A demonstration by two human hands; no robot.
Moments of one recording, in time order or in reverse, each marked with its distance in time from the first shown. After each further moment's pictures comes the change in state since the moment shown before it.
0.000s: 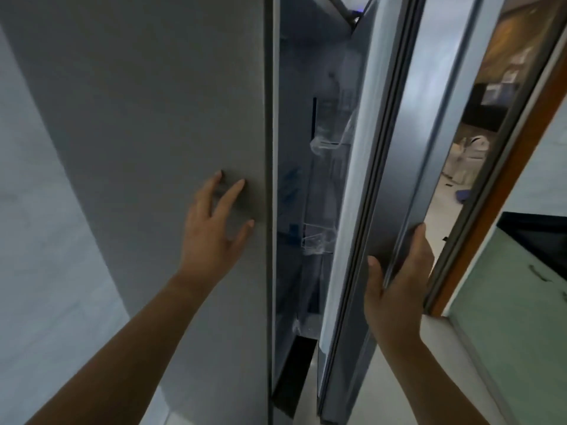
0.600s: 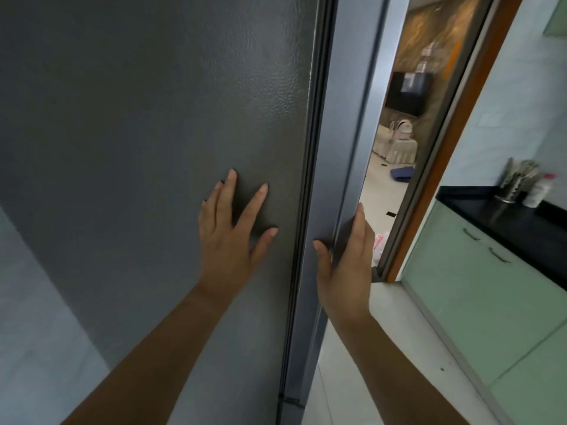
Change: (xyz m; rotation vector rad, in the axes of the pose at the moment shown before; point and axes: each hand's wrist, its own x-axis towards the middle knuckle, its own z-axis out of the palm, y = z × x) left_hand 0.007 -0.048 0.026 -0.080 0.040 0.185; right_hand -0.021 -0.083 0.096 -0.074 -0.089 0.166
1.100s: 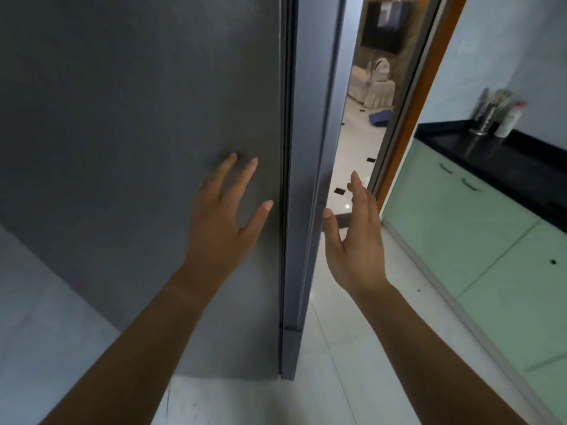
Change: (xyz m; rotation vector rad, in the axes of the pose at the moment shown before) left_hand -0.042 0.025 -0.038 -0.340 -0.314 -0.150; right_hand -0.057 0.011 -0.036 -0.146 -0.100 0.116
